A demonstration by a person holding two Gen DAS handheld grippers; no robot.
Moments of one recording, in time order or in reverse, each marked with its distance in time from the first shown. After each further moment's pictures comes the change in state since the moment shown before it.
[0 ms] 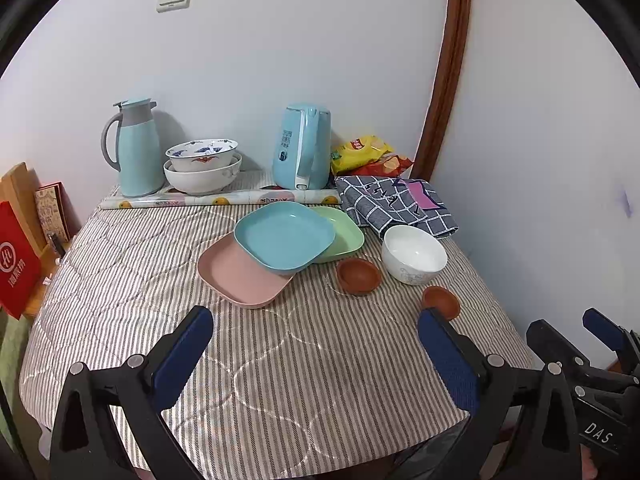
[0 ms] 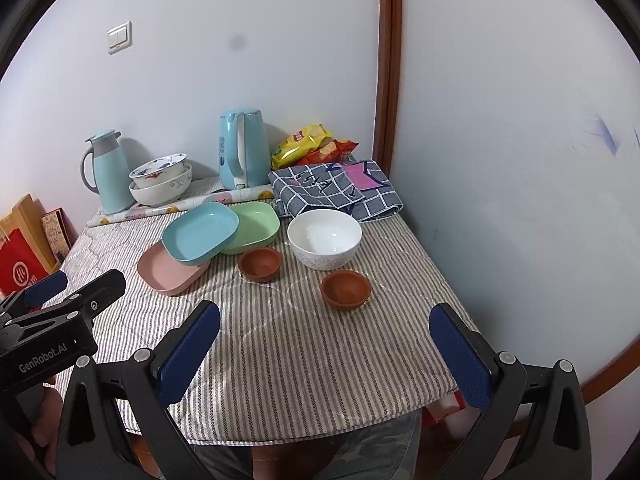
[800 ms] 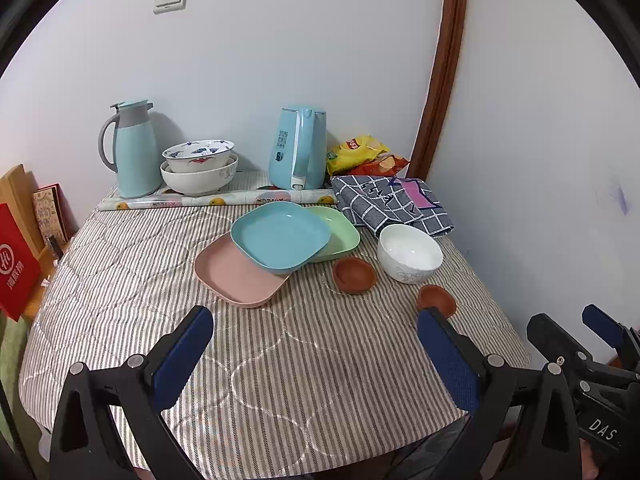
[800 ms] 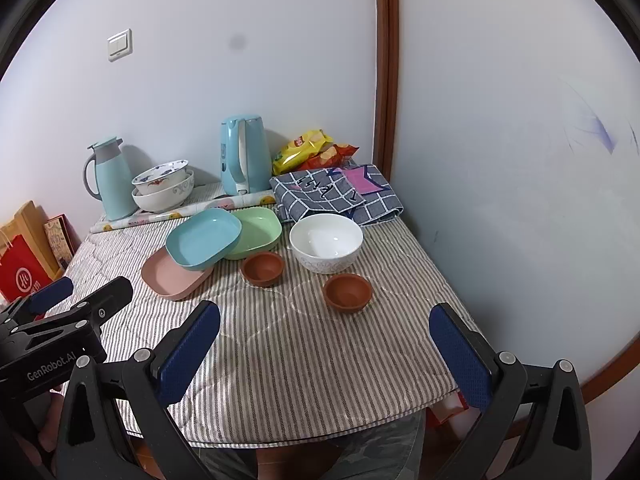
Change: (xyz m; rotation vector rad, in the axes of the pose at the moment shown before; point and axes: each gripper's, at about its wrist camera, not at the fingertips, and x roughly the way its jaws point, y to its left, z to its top) left arm -0.004 -0.004 -0.004 0.001 -0.006 -0.011; right arm -0.006 0.000 0.002 0.014 -0.015 0.004
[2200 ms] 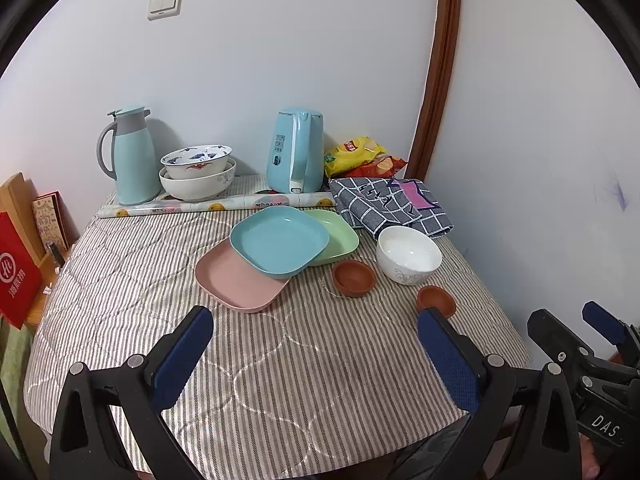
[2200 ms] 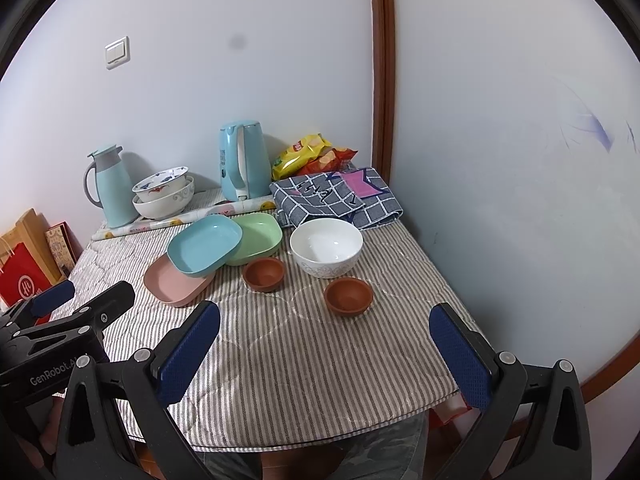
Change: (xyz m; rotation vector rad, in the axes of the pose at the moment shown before) left arm 0.000 -0.002 0.004 0.019 -0.006 0.005; right arm -0.002 -0.001 -0.001 0.018 -0.014 0.008
